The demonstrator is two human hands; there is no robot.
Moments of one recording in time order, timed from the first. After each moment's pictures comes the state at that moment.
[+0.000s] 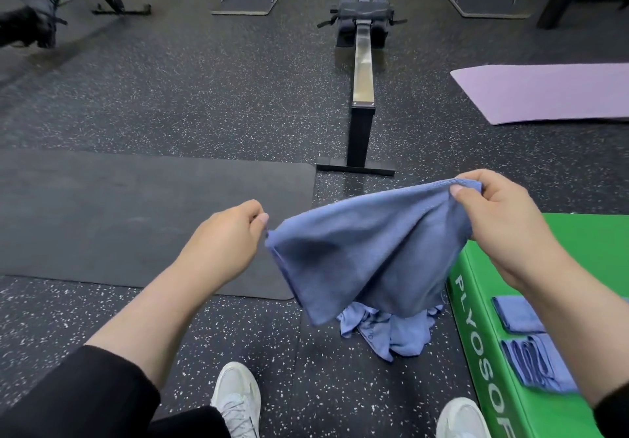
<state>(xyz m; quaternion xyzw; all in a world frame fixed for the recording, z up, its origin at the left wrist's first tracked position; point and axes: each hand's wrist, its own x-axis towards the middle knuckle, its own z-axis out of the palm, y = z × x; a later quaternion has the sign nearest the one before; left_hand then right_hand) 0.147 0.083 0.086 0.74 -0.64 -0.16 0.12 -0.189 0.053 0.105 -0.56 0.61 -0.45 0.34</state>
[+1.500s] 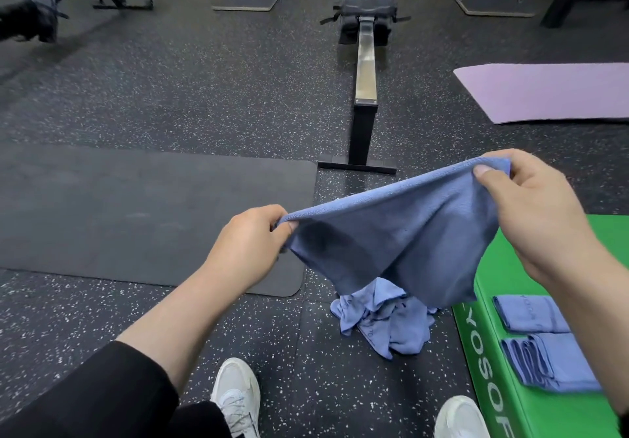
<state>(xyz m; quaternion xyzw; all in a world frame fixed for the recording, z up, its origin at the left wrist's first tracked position) 0.120 0.090 0.079 0.72 -0.63 -0.22 0.21 -0.196 0.056 0.128 -0.56 0.59 -0.49 0.32</state>
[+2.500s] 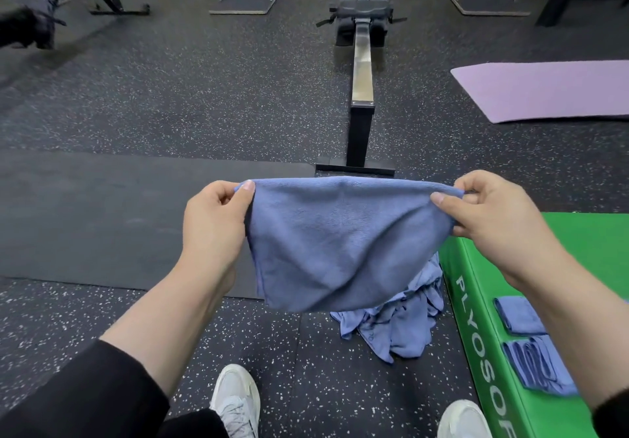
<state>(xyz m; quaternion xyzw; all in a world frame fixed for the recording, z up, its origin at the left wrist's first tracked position) 0.127 0.077 0.092 0.67 -0.37 -0.33 0.55 -0.188 0.050 0.110 -0.55 0.59 -0.42 0.42</state>
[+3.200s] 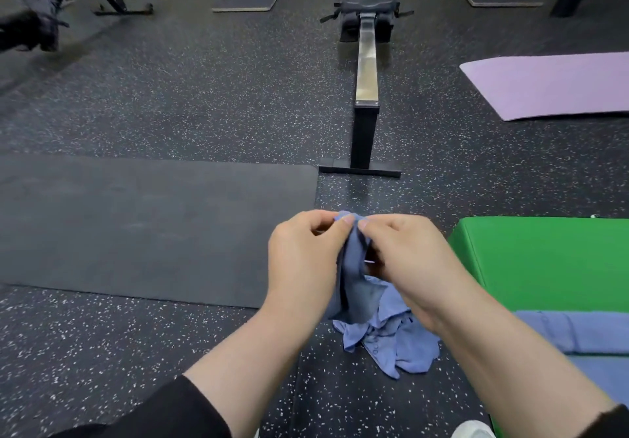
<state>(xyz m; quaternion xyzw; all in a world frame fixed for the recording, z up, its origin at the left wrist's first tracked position) 0.028 0.073 0.093 0.66 -0.46 -0.35 0.47 -0.100 0.052 0.091 -0.53 0.54 -0.36 0.55</state>
